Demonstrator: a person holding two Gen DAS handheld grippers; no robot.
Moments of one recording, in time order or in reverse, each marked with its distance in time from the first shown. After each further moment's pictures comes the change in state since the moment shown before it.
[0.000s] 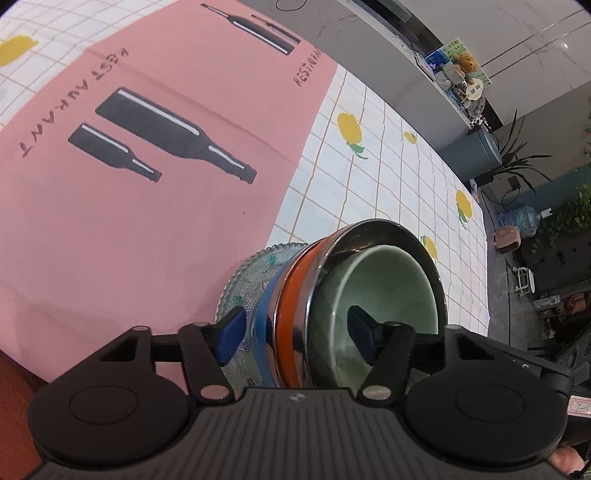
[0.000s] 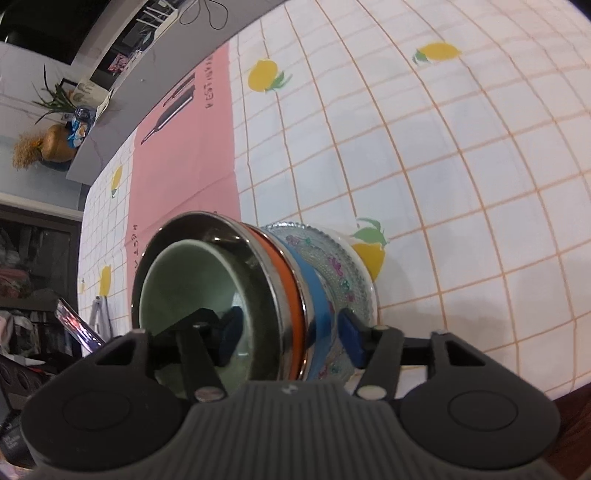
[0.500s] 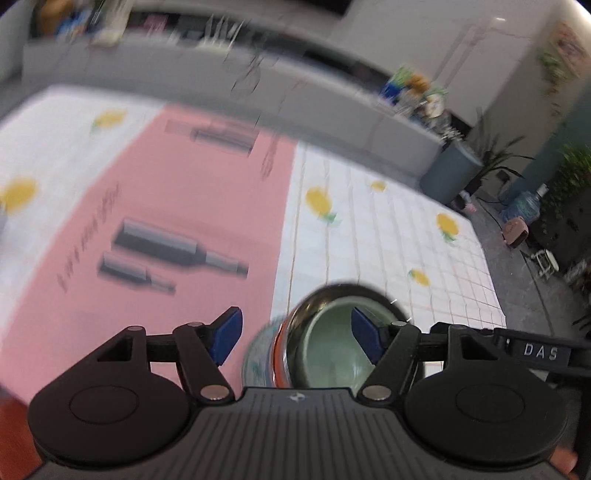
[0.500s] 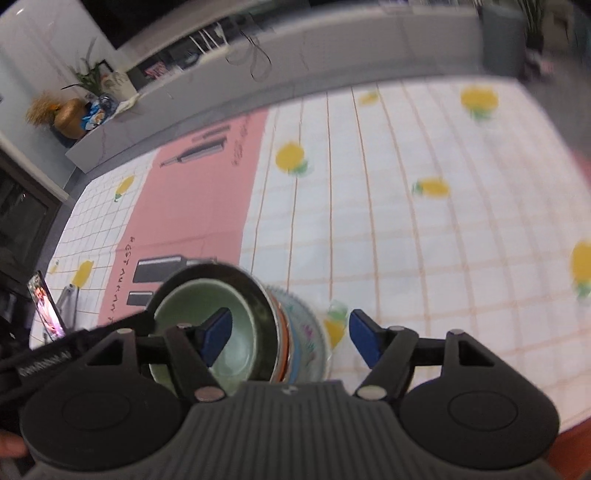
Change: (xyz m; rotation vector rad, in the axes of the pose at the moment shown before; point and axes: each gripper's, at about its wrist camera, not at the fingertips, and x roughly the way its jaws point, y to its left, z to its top) left arm -0.075 -0.044 -0.007 0.319 -0.271 0.079; right arm -0.070 0.034 -0.009 -0.322 -0.248 -0.141
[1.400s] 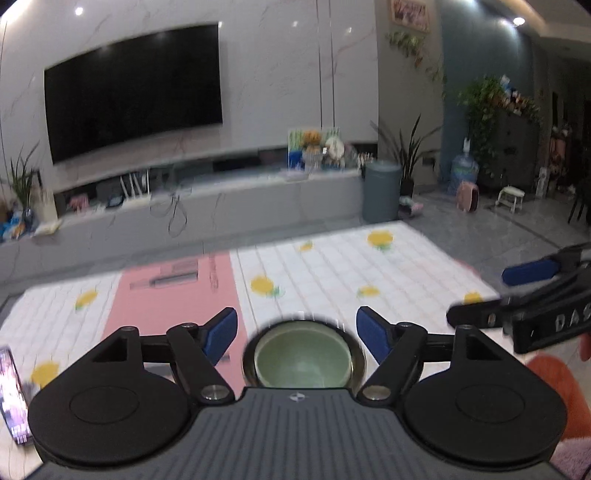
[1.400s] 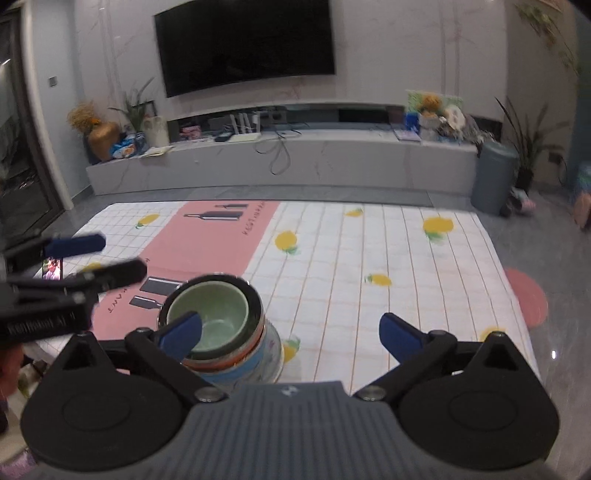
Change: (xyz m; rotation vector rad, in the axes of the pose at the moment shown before) left arm -0.078 -0.078 -0.065 0.494 -0.279 -0.025; right arm -0.129 0.002 -0.088 -0.224 -0.341 -0.082
